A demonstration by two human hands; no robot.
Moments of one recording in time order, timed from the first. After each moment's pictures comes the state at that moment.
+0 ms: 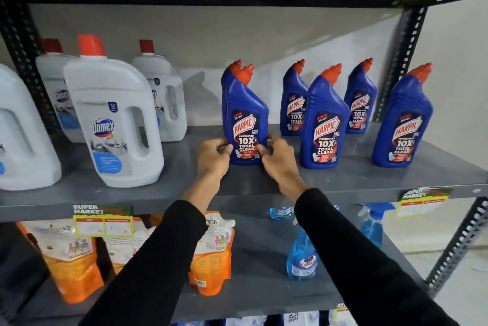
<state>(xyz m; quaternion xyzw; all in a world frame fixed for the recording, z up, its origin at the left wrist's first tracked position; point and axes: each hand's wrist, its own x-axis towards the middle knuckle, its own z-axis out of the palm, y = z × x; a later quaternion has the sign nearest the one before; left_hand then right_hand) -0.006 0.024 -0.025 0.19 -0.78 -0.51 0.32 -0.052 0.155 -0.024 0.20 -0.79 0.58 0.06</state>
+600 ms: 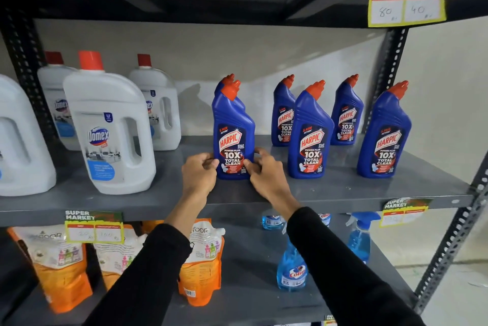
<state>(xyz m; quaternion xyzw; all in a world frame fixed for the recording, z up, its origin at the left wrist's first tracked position) 0.015 0.029 -0.027 0.21 -0.77 -0.49 0.34 -0.036 0.169 -0.027 0.26 -0.79 0.56 0.04</state>
